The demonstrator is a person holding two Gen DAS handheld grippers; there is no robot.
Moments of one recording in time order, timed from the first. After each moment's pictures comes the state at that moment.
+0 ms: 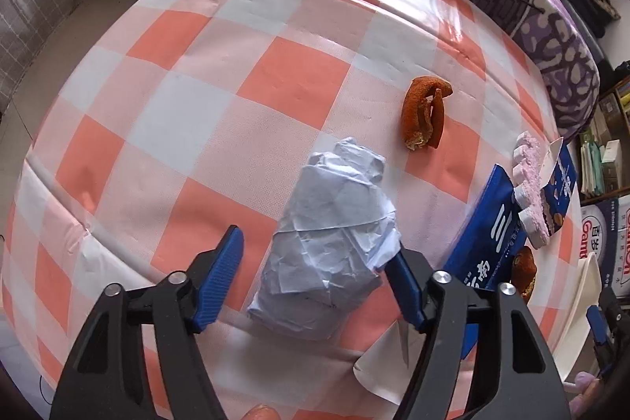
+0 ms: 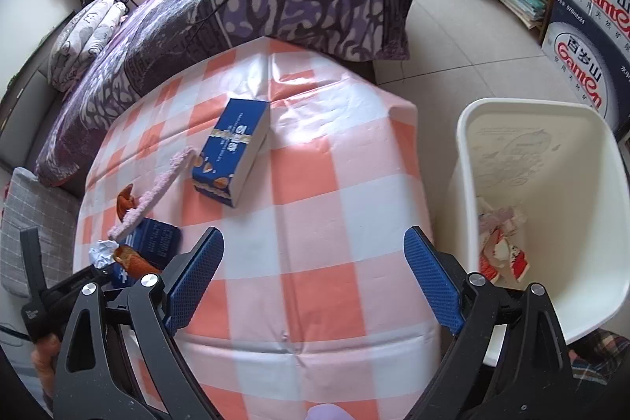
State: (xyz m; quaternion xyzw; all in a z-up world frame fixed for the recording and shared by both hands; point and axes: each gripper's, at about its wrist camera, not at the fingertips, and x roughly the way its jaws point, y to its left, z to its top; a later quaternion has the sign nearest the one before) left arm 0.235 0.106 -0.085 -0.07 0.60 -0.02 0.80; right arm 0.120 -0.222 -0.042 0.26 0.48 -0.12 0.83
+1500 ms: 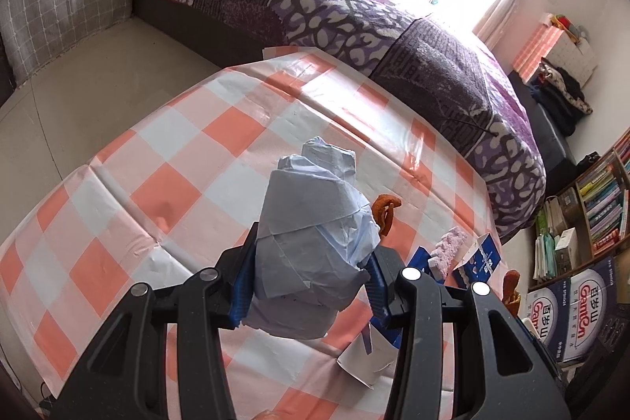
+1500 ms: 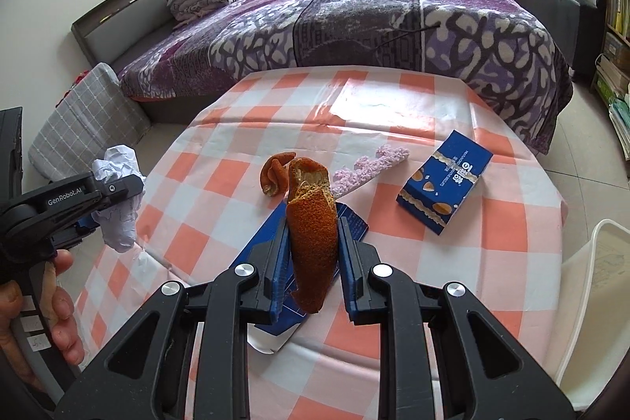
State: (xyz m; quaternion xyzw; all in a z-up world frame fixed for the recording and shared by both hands) left arm 0.187 0.159 0.008 -0.18 0.45 0.00 0.88; right arm 0.145 -0.082 0.003 0.11 0.42 0.06 0.90
